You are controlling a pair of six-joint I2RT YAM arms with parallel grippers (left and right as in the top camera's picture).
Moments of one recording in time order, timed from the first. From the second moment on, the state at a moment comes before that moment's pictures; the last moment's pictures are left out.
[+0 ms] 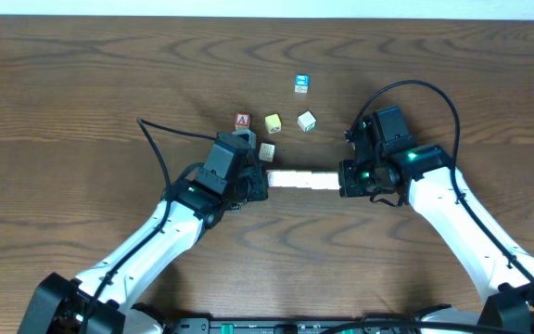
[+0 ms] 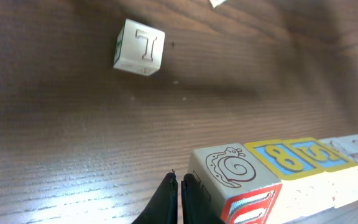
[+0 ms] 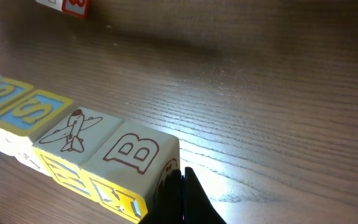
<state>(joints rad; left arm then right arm) -0.52 1.42 0.77 -0.24 0.22 -0.64 0.33 1.49 1.02 -0.78 -0.25 0.27</state>
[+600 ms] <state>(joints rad) -0.52 1.42 0.78 -0.23 0.21 -0.65 0.33 1.49 1.02 -0.78 -0.25 0.27</state>
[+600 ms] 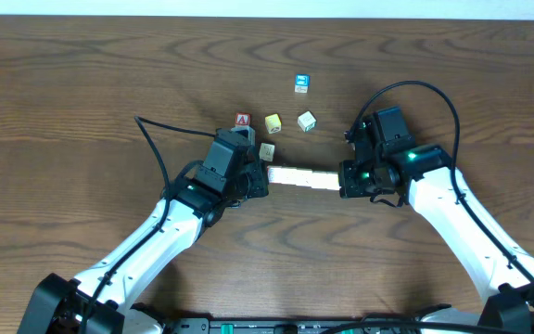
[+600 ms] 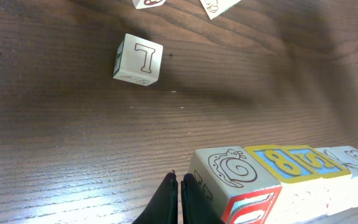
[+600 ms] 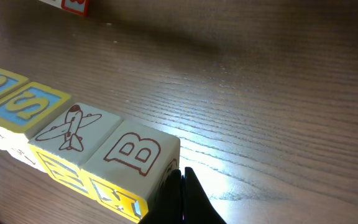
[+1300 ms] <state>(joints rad) -0.52 1.41 0.78 -0.24 0.21 -0.66 0.33 1.42 1.02 -0.78 -0.25 0.27</state>
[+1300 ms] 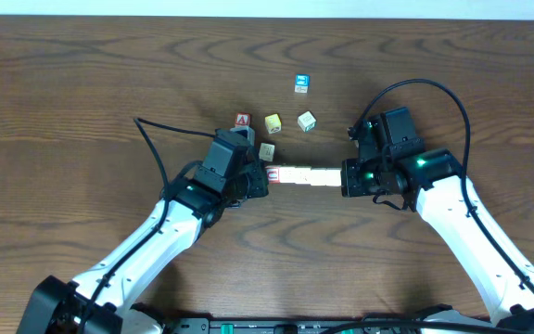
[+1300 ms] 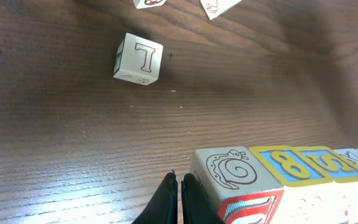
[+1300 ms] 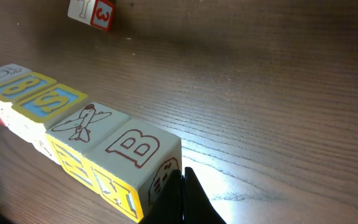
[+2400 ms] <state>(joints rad) -0.52 1.38 0.78 -0.24 0.20 -0.66 0.33 1.41 1.02 -0.79 -0.25 0.27</state>
